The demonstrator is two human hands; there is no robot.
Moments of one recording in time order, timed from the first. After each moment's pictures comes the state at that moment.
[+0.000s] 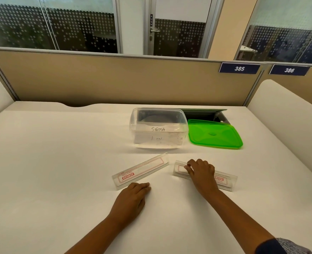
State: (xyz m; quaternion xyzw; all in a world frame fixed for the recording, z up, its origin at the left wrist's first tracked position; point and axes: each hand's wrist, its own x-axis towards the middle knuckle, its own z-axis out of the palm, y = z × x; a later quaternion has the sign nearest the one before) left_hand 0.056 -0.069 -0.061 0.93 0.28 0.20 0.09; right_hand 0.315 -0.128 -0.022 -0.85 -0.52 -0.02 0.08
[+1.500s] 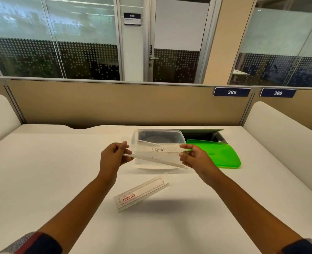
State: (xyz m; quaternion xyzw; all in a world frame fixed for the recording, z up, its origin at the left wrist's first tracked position) left_hand 0.073 0.017 0.098 0.53 0.42 0.49 0.55; right_hand 0.304 -0.093 0.103 -0.64 -0.38 0.37 0.55
